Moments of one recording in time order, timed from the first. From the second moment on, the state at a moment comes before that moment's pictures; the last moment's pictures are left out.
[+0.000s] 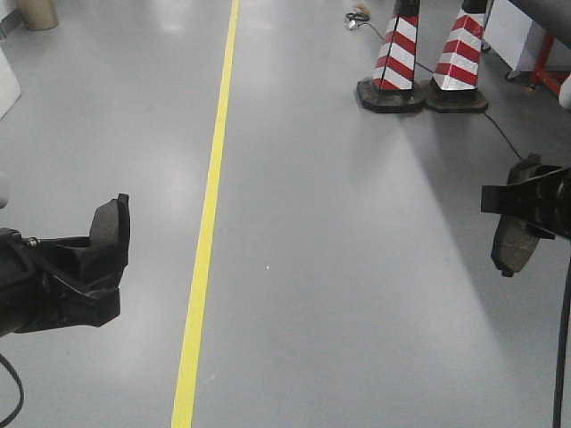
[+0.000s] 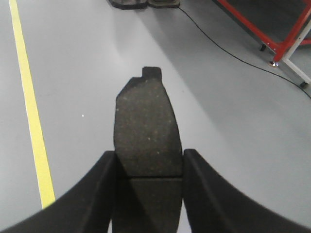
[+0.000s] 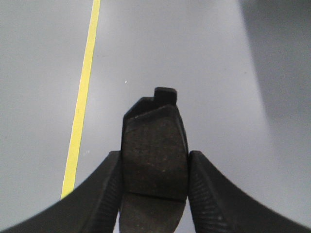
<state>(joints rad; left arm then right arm) -0.56 0.91 -0.66 0.26 0.36 -0.54 0.31 1.05 -1.00 -0.31 0.76 0.48</state>
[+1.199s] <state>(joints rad) -0.56 0.91 -0.66 0.26 0.36 -0.54 0.31 1.05 -1.00 -0.31 0.76 0.48</state>
